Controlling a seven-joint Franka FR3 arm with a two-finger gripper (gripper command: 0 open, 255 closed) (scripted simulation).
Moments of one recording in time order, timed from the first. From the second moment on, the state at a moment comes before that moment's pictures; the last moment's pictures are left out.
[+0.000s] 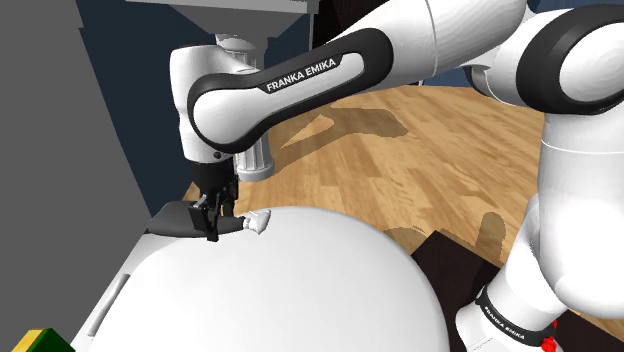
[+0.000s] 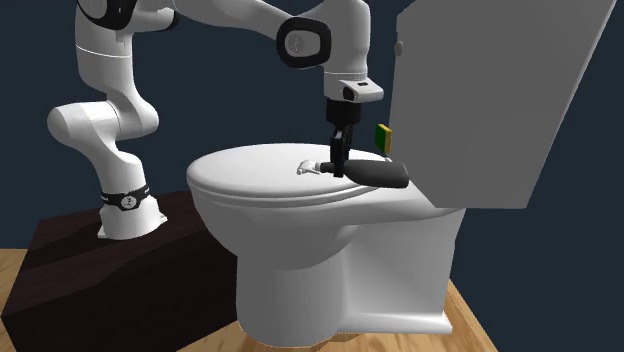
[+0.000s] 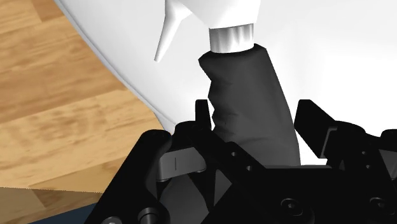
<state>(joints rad) 0.37 0.37 0.34 -1.66 0.01 1.99 0.03</state>
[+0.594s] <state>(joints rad) 0.36 0.36 0.34 -1.66 0.01 1.97 0.03</state>
